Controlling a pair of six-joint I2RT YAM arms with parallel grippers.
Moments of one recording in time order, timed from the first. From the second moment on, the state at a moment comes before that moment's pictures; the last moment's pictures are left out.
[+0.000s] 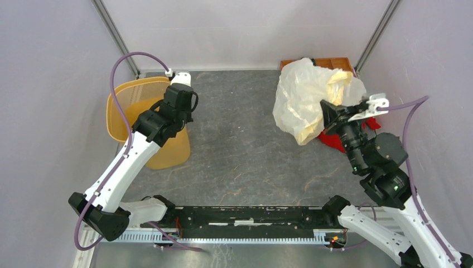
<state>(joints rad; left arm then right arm) -0.54 1.19 1.36 -0.85 -0.57 -0.25 0.67 0.59 1.01 -0.27 0.40 0.06</state>
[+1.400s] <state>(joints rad) -0.90 0.56 1.25 -0.50 -0.21 -0.34 0.68 1.06 1.37 0.38 -0.10 1.66</state>
